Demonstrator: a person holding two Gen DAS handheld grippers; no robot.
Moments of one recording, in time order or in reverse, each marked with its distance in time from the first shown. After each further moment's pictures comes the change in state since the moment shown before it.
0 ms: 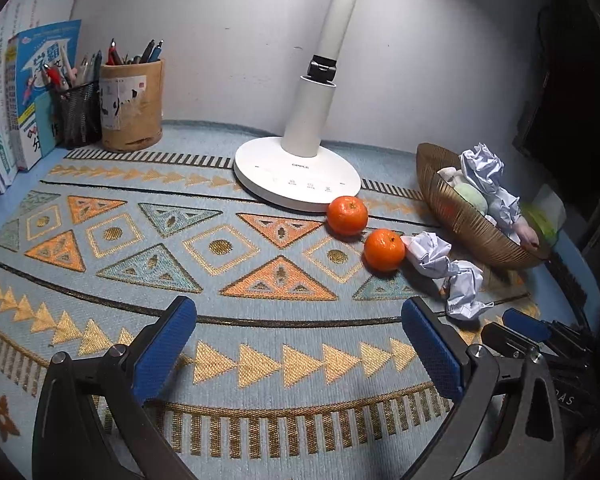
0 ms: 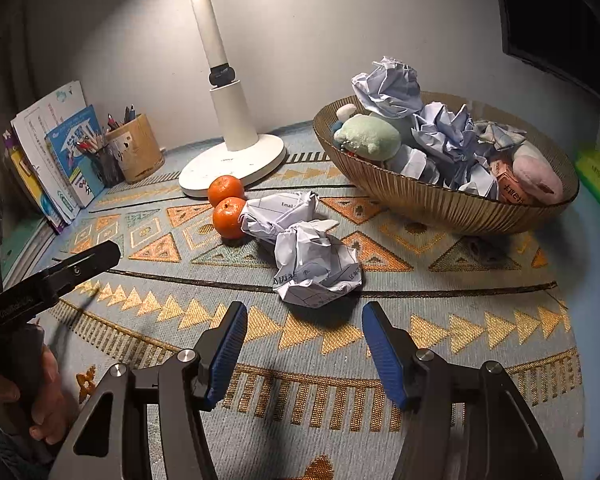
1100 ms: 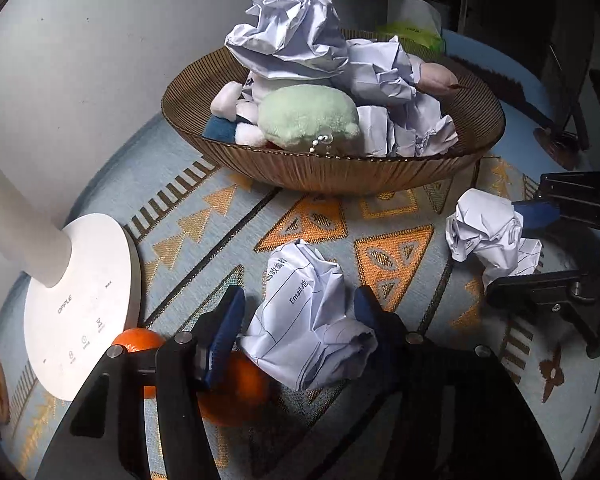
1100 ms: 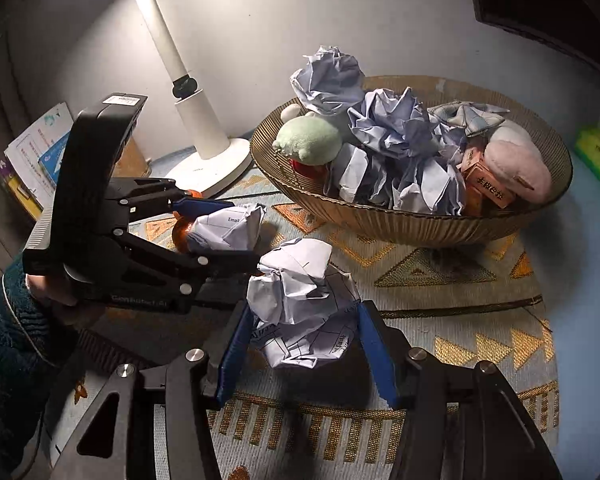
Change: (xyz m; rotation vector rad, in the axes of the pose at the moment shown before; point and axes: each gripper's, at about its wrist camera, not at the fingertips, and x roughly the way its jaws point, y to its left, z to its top) left arm 0.120 -0.140 0.042 0.788 0.291 -0.333; right arm 0.006 -0.063 0.017 0.065 0.039 0.063
